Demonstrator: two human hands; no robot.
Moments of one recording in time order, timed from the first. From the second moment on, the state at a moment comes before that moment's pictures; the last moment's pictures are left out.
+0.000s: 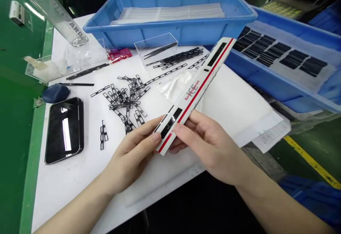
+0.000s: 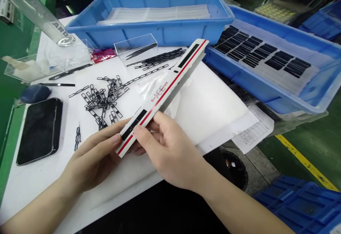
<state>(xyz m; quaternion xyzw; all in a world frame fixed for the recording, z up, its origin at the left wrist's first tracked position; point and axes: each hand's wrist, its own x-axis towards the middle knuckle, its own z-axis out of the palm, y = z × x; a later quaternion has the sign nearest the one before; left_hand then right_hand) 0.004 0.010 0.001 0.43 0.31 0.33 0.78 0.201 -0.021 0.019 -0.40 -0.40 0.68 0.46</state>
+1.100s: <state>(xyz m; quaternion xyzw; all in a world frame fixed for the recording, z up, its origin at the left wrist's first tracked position) 0.011 0.002 0.008 0.44 0.29 0.37 0.77 0.223 -0.018 0.021 -0.39 -0.33 0.77 0.39</state>
